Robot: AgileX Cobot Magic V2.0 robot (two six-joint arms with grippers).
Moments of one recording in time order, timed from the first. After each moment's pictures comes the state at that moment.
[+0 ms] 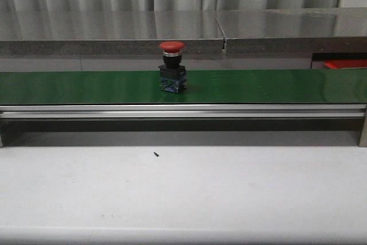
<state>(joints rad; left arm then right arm) -0.10 0.31 -0.45 -0.24 0.45 0.11 -0.38 1.75 -1.45 0.03 1.01 0.00</state>
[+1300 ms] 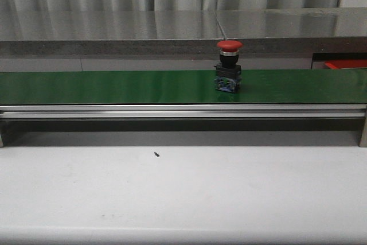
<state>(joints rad) -0.10 0.31 -0.45 -0.24 0.45 0.11 -0.42 1.83 -1.29 0.03 0.79 0.00</state>
